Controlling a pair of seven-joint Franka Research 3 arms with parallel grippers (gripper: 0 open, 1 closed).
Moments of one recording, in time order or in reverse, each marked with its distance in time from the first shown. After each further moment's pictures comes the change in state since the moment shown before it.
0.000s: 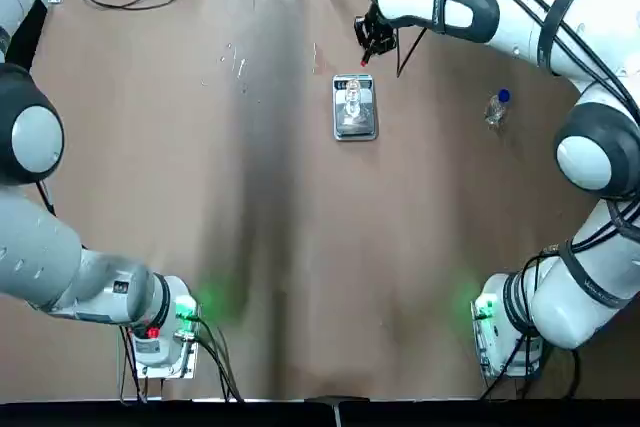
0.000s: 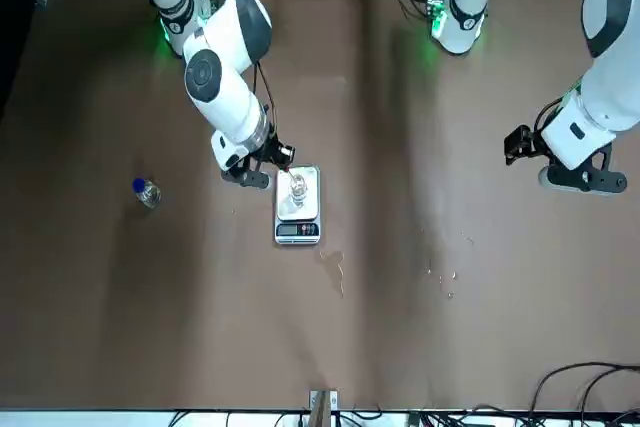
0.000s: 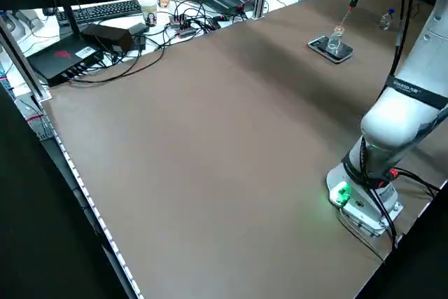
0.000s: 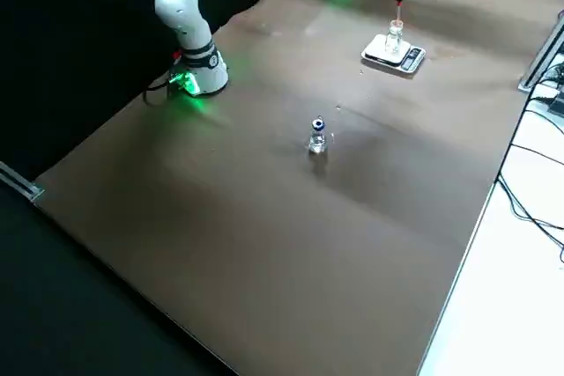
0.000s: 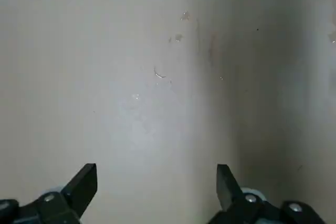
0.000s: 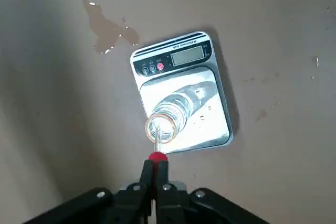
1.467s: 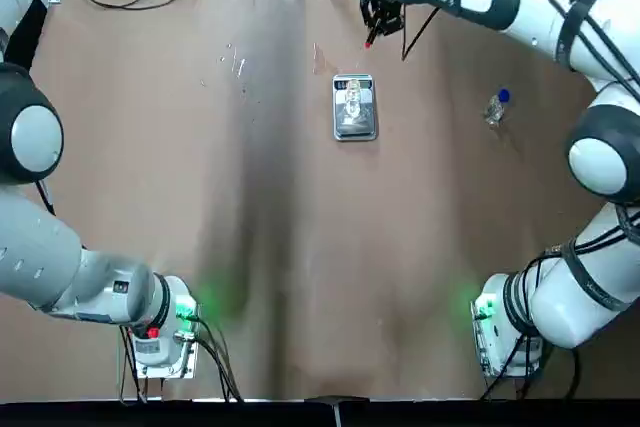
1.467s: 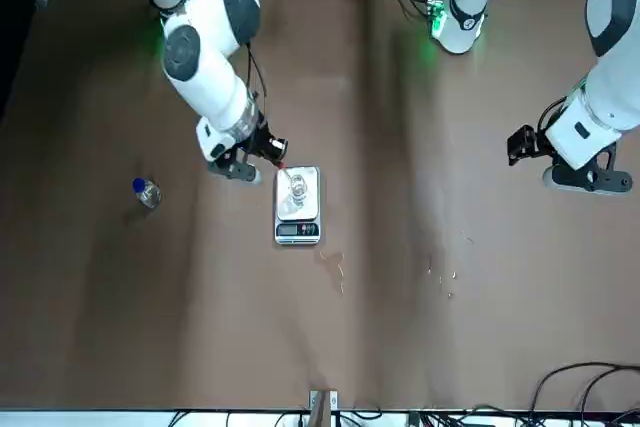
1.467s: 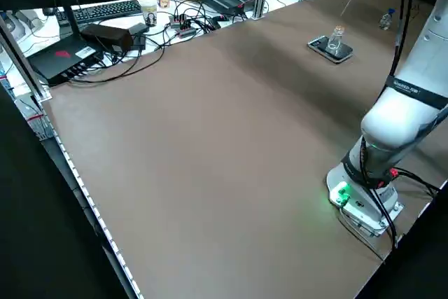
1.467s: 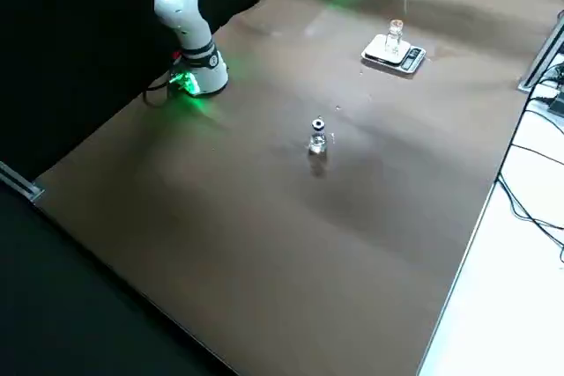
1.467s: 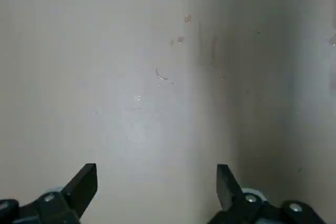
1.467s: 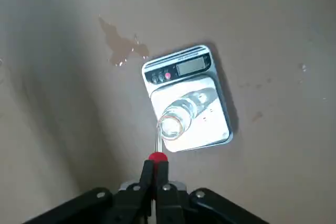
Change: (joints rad) left arm 0.005 0.000 0.001 0.008 0.000 0.000 0.000; right arm -0.034 -0.070 -0.011 0.045 0.000 -0.074 0.025
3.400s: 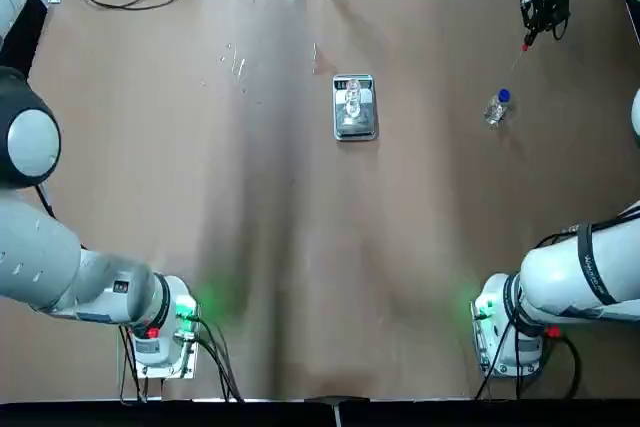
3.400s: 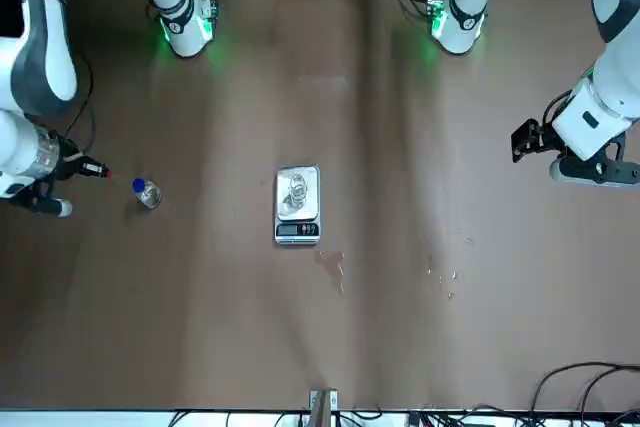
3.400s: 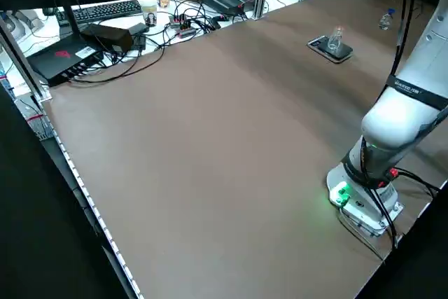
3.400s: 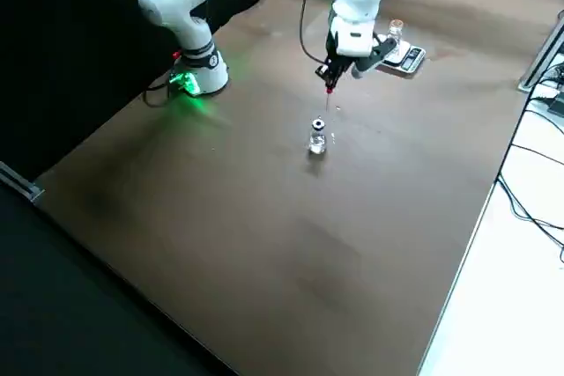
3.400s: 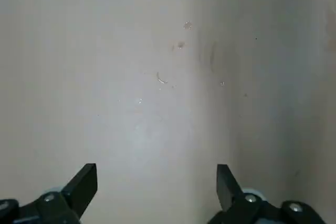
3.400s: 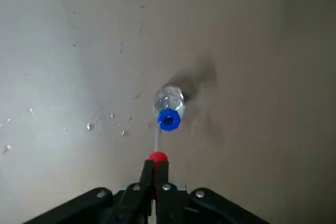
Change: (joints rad) left arm 0.001 -0.020 -0.001 0.007 0.000 0.000 -0.006; right arm -0.650 -0.089 -0.013 -0.150 -0.277 -0.279 -0.633
